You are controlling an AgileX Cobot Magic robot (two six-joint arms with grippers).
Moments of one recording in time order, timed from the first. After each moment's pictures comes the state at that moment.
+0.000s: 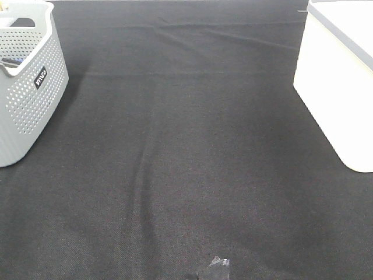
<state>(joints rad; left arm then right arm) 0.09 0.00 -0.51 0.02 1.05 0.09 -0.20 1.98 -2.14 0.16 1.22 -0.12</state>
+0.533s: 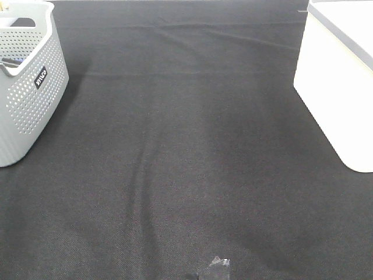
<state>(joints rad) 0.09 0.00 -0.51 0.02 1.05 0.09 0.04 1.71 -1.86 0.01 1.22 -0.02</state>
